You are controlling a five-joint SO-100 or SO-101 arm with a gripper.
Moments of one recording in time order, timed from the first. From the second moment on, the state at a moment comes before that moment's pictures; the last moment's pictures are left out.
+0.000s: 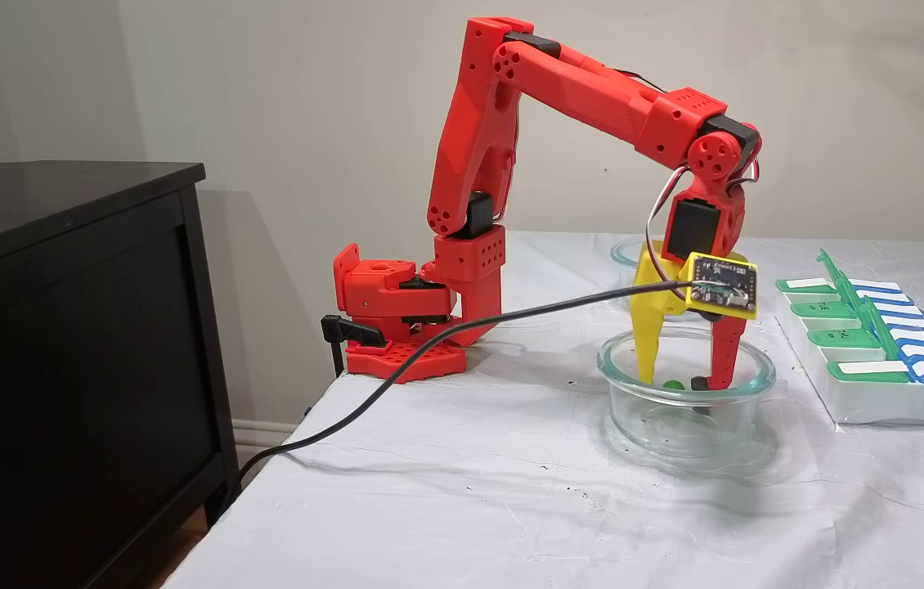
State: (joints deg) arm 19.0 95.9 102.5 74.1 -26.2
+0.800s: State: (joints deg) arm 16.7 84.5 94.1 90.1 -30.0
